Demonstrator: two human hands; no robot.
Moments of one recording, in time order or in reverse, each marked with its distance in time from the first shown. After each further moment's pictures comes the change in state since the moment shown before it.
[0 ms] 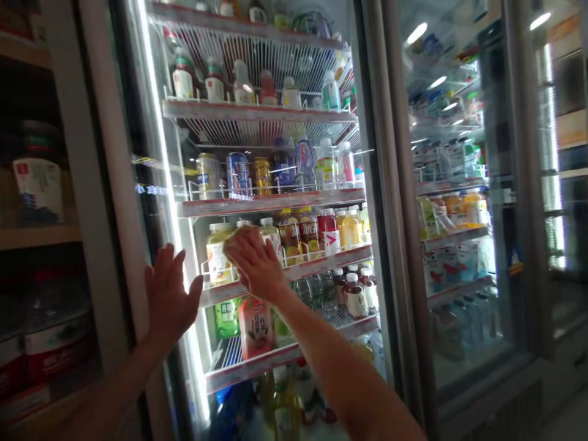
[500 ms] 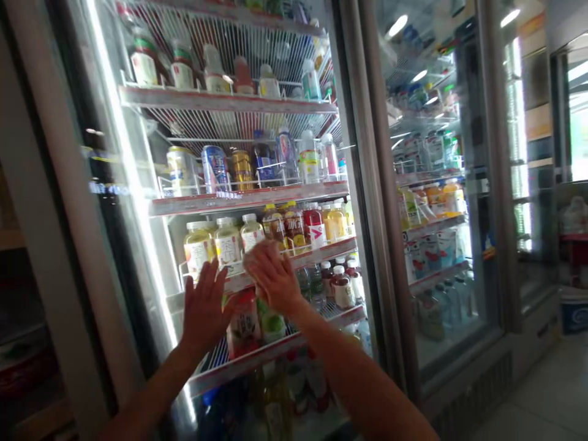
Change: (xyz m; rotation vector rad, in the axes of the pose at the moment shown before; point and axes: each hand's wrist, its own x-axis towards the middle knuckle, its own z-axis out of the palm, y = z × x) left_hand -0.032 0.060 0.041 -0.027 -0.015 0.305; right_hand -0.077 0.034 -0.015 -0.102 0.008 0.056
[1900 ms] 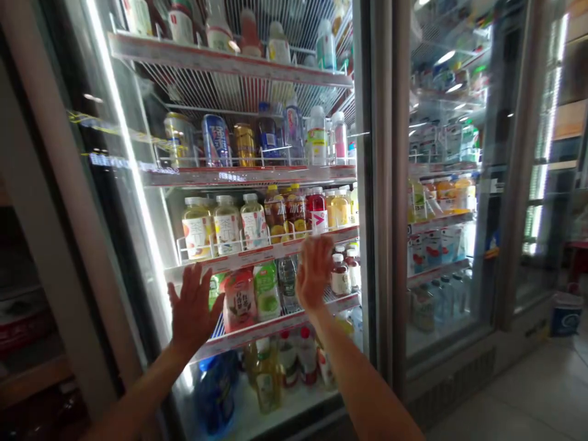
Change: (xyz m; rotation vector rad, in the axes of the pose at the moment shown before) left_hand -0.061 0.002 0.007 0.065 -0.035 -0.128; right_hand -0.075 0.018 -0.005 -0.076 0.105 0.459
